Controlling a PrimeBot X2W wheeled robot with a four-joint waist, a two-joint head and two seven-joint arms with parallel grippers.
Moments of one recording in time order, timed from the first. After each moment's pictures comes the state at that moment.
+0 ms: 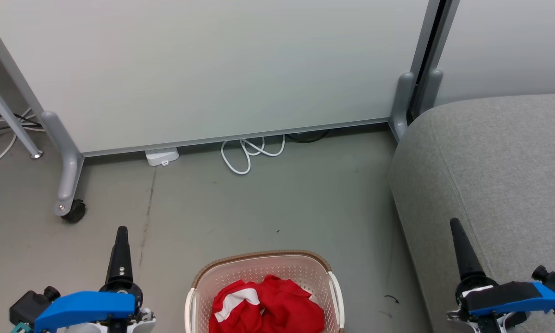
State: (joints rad) left arm -0.04 0.04 0.04 0.23 -1.24 -0.09 -0.02; right arm -0.06 -0.04 -0.04 0.26 1.13 0.13 -0.02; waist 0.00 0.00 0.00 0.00
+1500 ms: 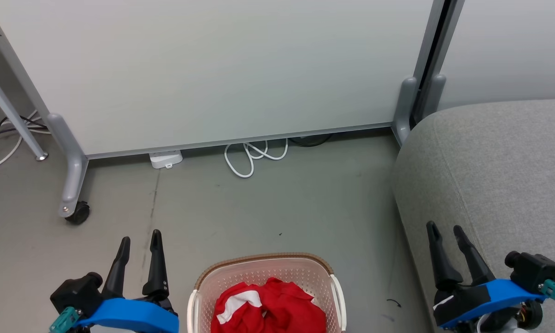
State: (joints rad) left arm -0.01 0.09 -0.08 0.23 -0.48 -0.08 -0.16; right arm -0.05 -0.04 -0.01 0.22 0.48 0.13 -0.08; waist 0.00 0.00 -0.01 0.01
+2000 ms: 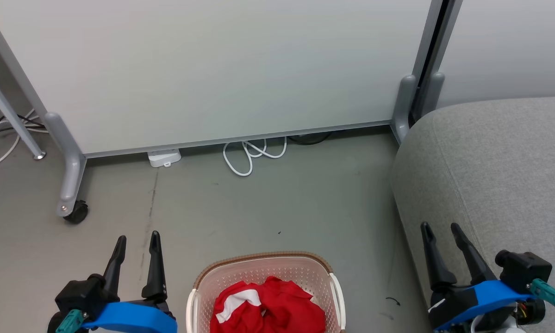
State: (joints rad) left arm 0.00 0.10 -0.08 0.23 -0.36 -0.08 -0.20; right arm -0.05 -0.04 0.00 0.21 0.35 0.13 -0.10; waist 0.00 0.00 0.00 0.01
